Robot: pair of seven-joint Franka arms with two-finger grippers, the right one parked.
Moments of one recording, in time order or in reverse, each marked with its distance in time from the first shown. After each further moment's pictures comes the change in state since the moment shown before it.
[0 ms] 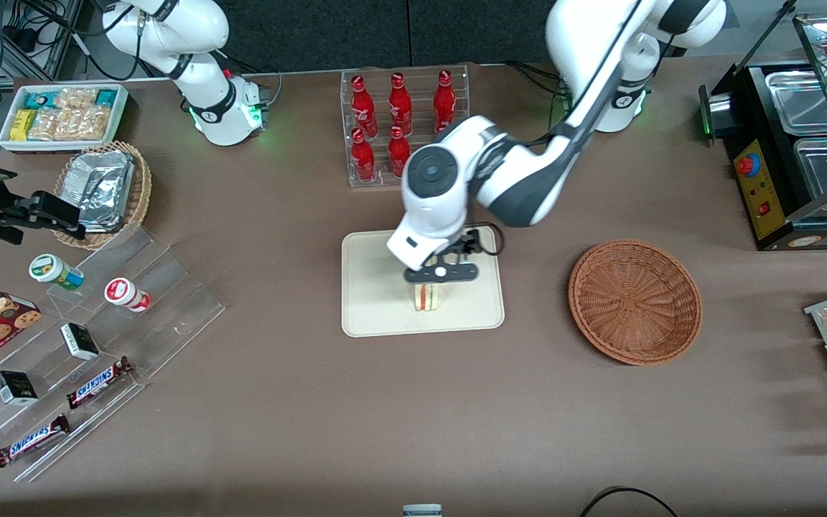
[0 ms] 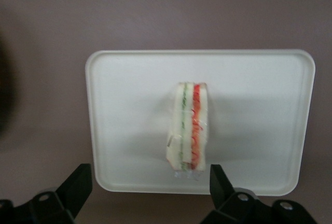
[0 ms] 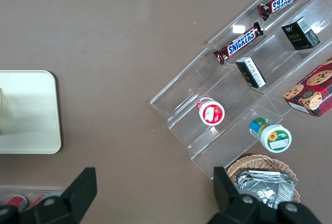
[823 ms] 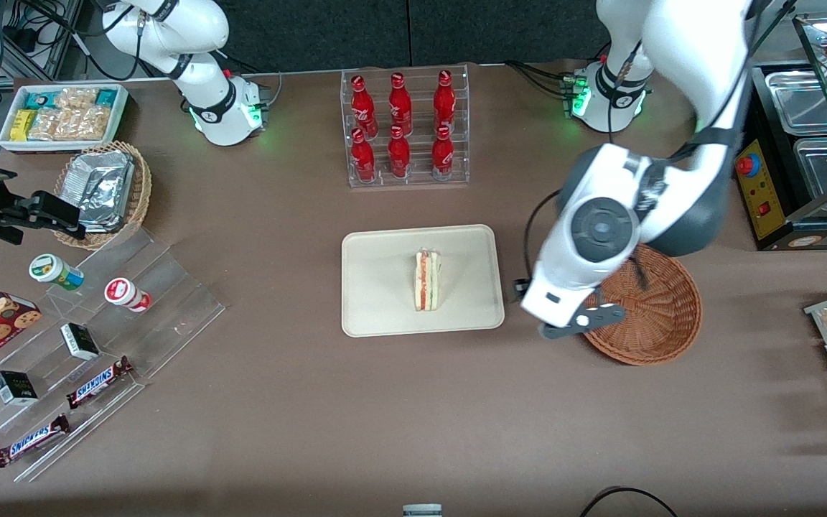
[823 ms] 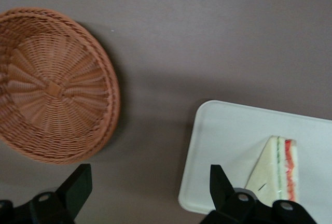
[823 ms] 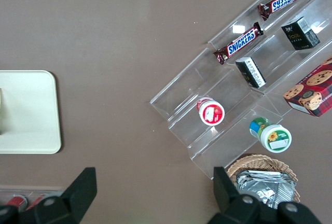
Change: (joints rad) arm 0.297 -0.080 0.004 -0.008 -0.017 -0.160 0.197
